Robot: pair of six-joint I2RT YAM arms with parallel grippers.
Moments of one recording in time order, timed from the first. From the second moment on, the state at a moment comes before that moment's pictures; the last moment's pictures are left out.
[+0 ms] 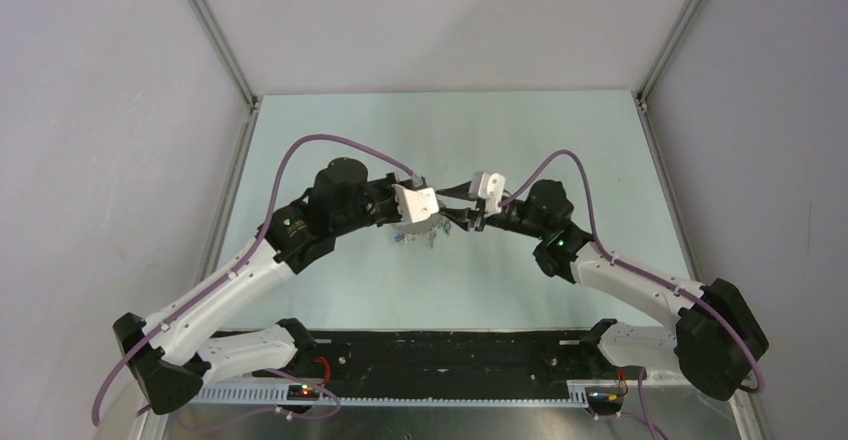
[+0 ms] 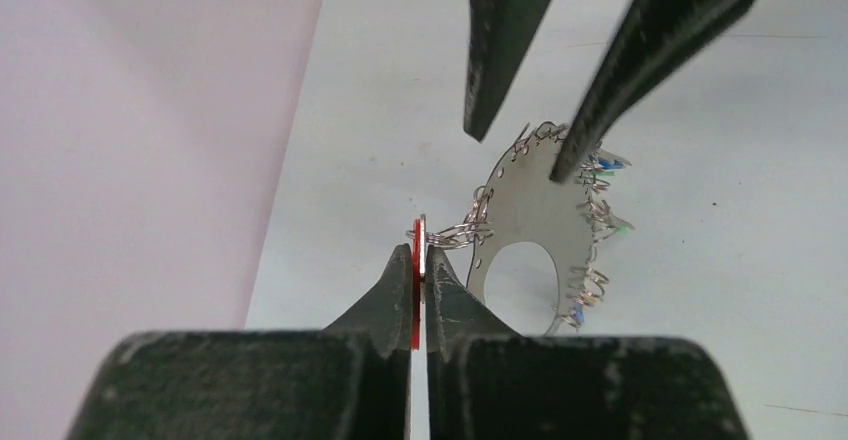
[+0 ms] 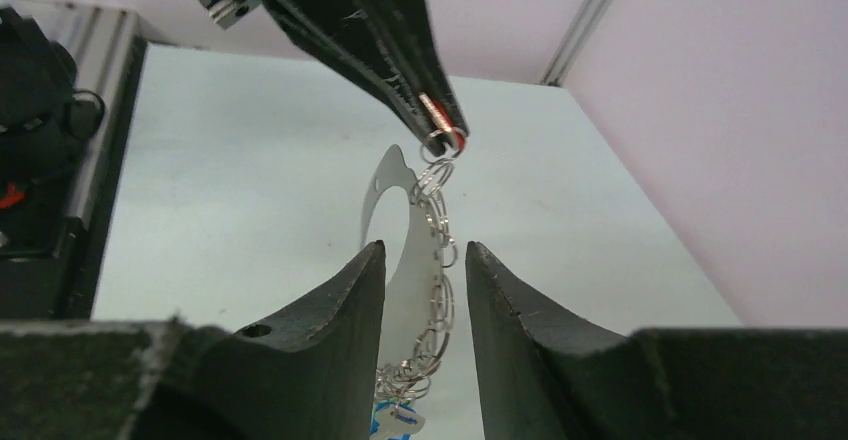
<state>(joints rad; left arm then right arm) -0.79 1.04 1.07 -0.43 0.11 0.76 0.74 1.19 0.68 0.61 -0.57 -0.30</state>
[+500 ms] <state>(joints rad) -0.79 0.98 1.00 -0.42 0.26 0.89 0.58 1.24 0.70 0.75 -0.81 -0.02</state>
